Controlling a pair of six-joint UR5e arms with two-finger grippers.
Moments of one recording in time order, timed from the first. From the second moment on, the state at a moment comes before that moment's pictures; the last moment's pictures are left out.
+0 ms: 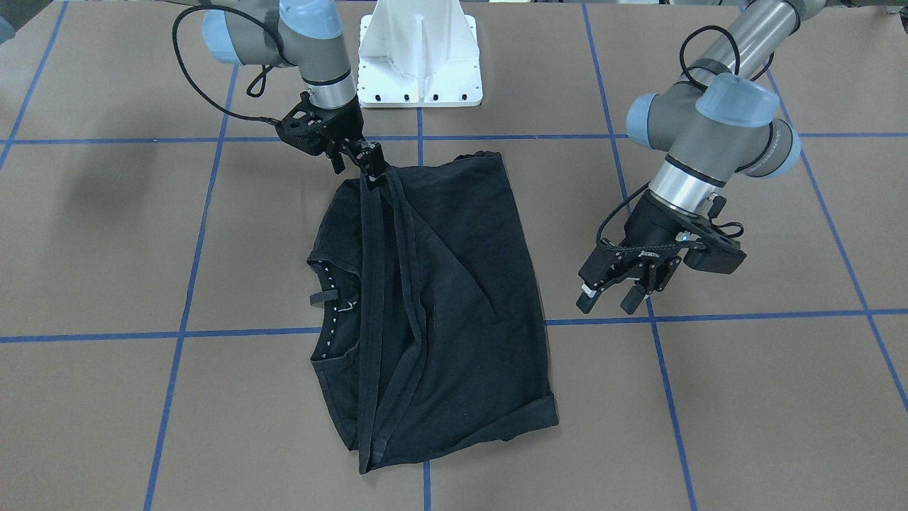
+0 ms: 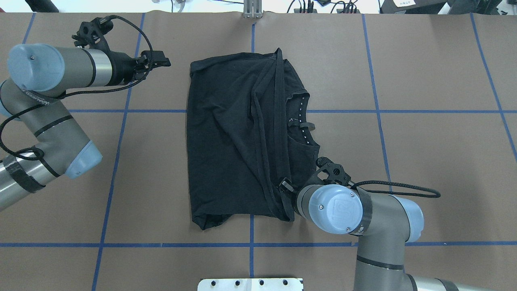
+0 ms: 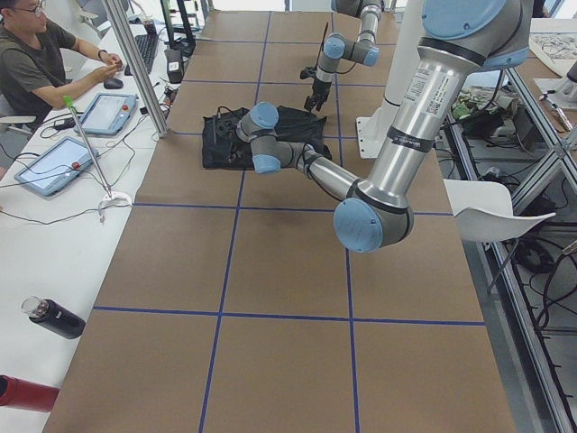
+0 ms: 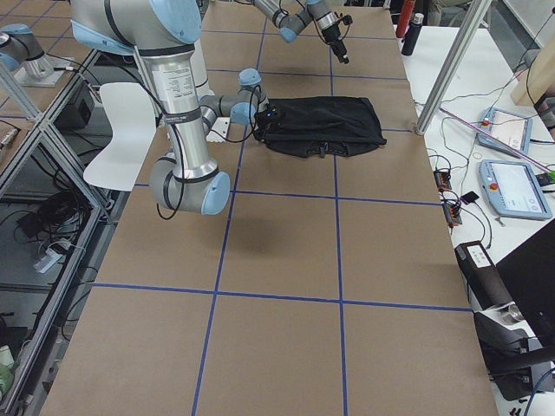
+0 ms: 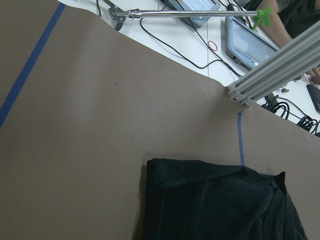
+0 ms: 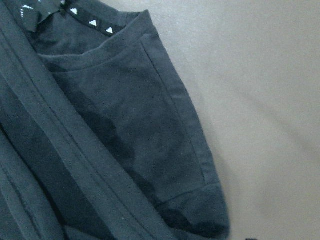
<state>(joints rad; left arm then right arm) -0.83 -1.99 -1.55 -2.46 -1.78 -1.46 0.25 -1.17 1.87 -1.40 1.52 2.08</state>
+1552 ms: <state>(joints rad) -0.83 -1.99 -1.56 -2.46 -1.77 -1.46 0.23 -1.18 1.85 -1.40 1.48 2.12</state>
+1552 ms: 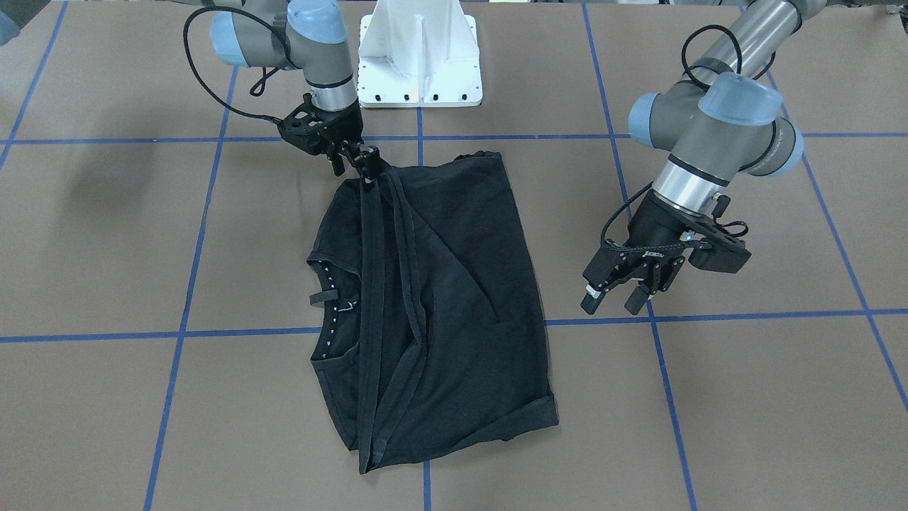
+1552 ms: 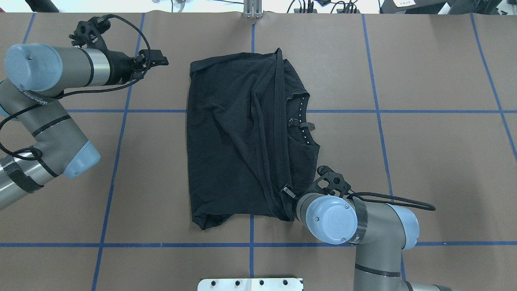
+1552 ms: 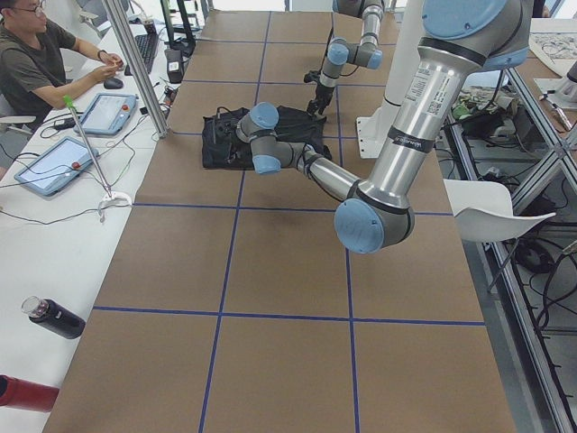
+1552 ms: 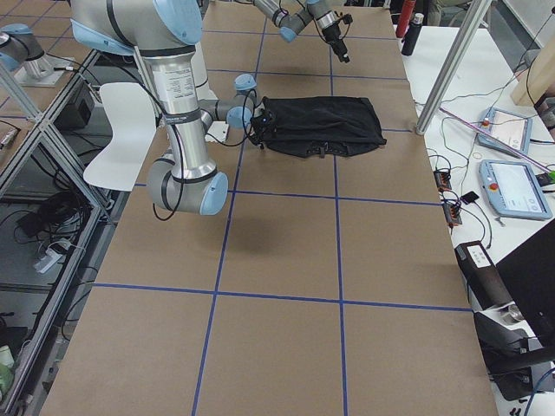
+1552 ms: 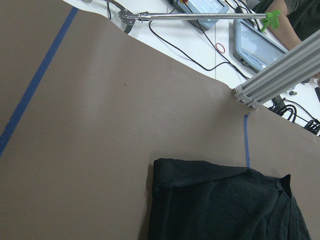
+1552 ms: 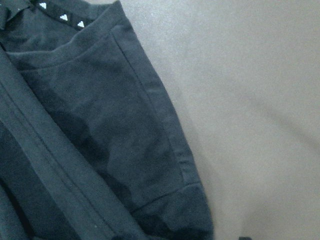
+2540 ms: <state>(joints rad) -0.83 -1.98 -1.57 -2.46 -1.77 -1.46 0.23 -1.17 1.84 -1.40 1.48 2.13</state>
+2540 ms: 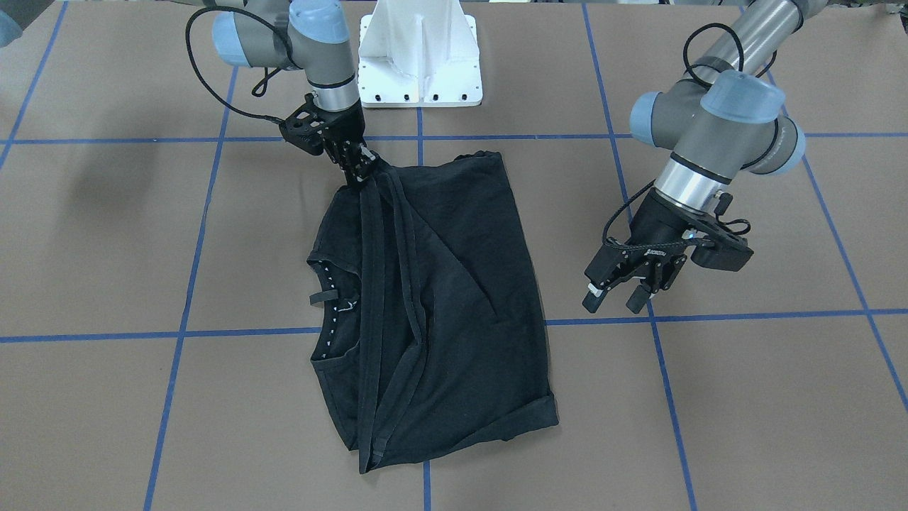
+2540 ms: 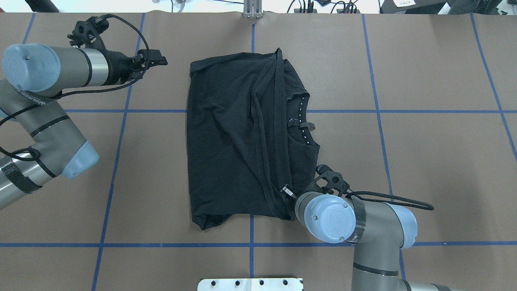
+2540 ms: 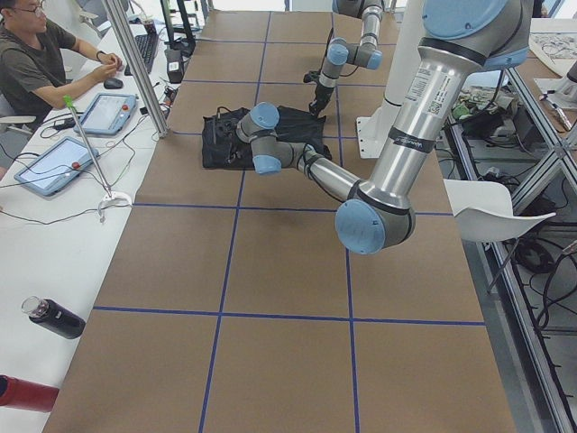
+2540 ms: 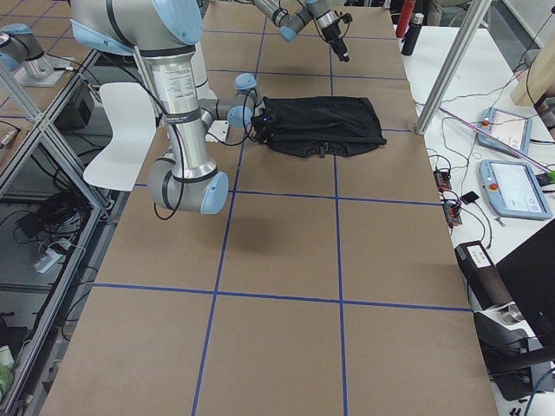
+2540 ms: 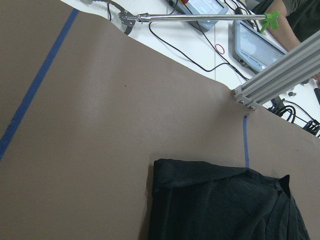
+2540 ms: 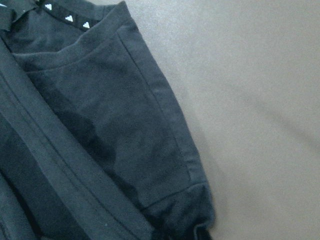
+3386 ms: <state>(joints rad) -0.82 -1.97 -1.59 -2.46 -1.76 -1.56 0.24 -1.21 1.93 -1.40 1.48 2.13</state>
